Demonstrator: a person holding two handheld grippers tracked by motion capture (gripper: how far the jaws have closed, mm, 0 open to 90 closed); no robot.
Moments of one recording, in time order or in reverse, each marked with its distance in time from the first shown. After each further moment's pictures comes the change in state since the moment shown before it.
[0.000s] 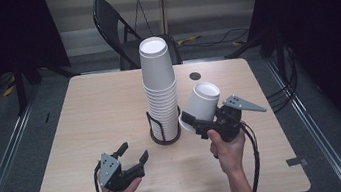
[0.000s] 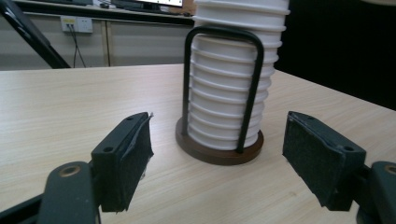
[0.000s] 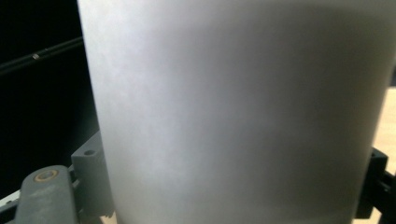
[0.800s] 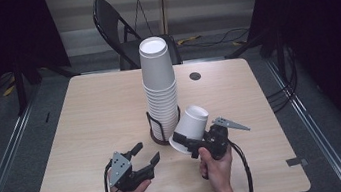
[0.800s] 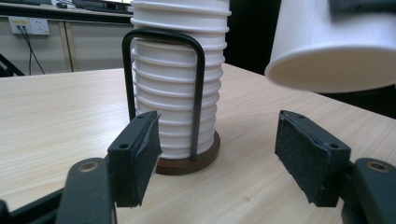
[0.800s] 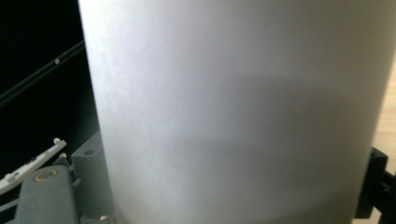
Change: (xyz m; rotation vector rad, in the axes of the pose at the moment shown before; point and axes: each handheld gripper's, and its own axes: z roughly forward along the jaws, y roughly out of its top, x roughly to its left) left arm -0.019 0.003 0.010 -0.006 -0.103 0.013; right arm -0.003 -0.065 0.018 0.084 0.067 0.215
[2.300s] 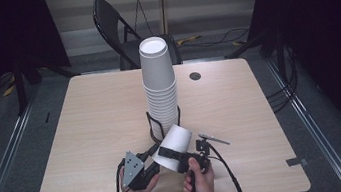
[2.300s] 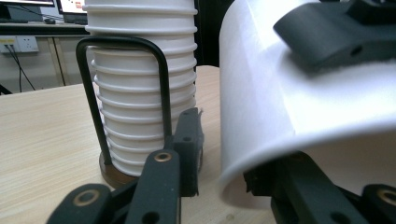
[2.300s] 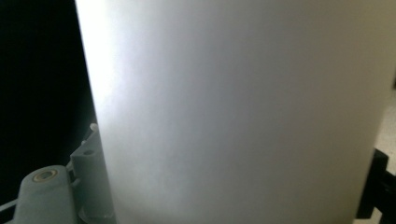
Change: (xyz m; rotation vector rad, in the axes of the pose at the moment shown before) left arm -0.018 -0.005 0.020 -0.012 -0.044 0.092; right arm 0.000 -0.053 0.029 0.123 0.200 0.455
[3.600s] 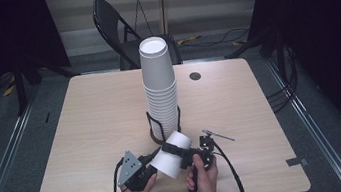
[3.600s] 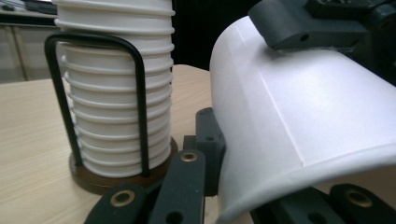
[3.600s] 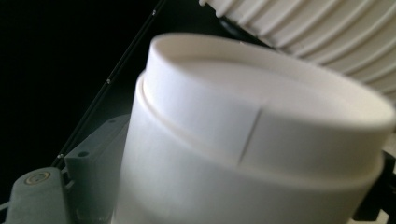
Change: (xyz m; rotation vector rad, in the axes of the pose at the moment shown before) left arm 0.006 0.004 -0.005 0.003 -0.126 -0.068; right arm 0.005 0.014 -0.008 -0.062 -0.028 -0.107
